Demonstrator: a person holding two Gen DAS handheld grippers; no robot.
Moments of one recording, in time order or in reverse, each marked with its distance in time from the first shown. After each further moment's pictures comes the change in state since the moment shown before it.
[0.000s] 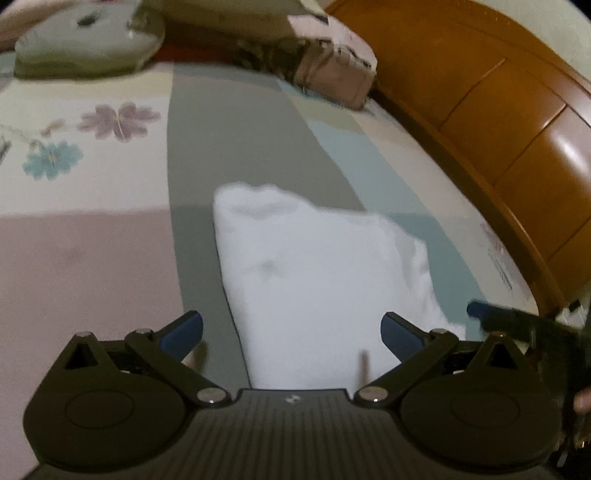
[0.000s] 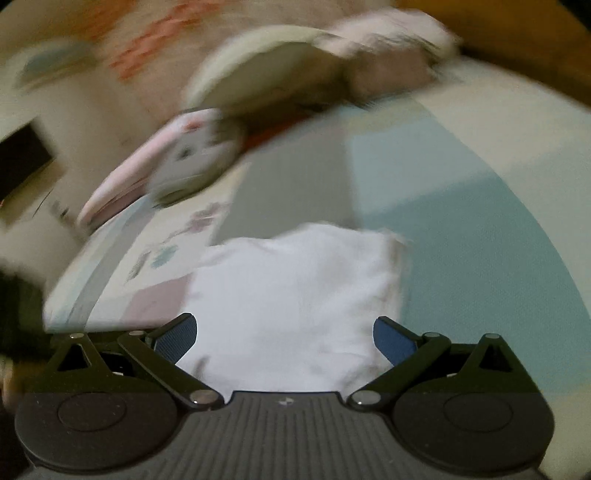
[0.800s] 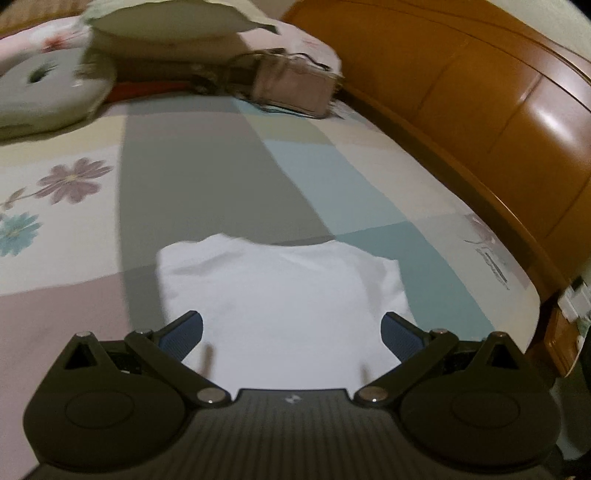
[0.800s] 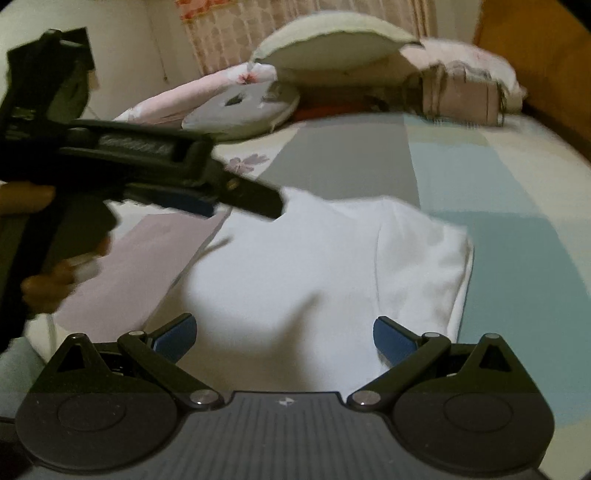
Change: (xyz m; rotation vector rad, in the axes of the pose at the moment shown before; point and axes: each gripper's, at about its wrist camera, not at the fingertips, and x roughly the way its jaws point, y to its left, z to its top) left arm 0.008 -0.042 0.018 0.117 -0.008 0.013; right arm 0.030 0.047 -0.032 -0.262 0.042 -0.107
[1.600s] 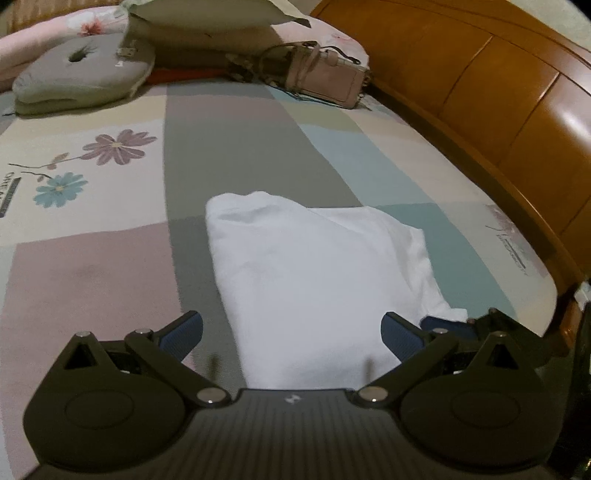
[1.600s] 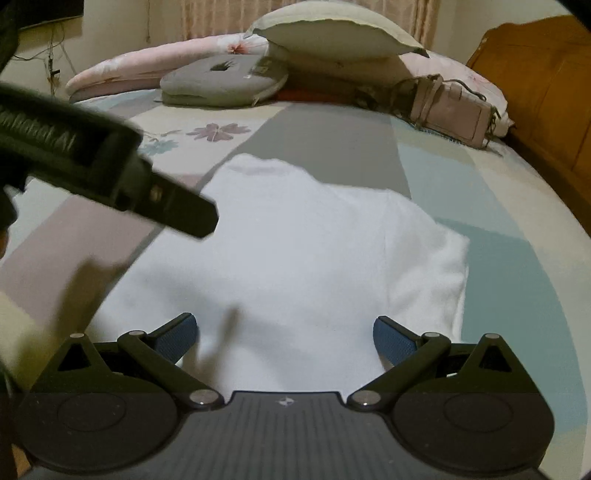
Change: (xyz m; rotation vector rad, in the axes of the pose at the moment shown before) left arm -0.014 0.011 -0.032 -0.019 0.014 0.068; right arm 0.020 0.029 -0.016 -0.112 0.060 -0.169
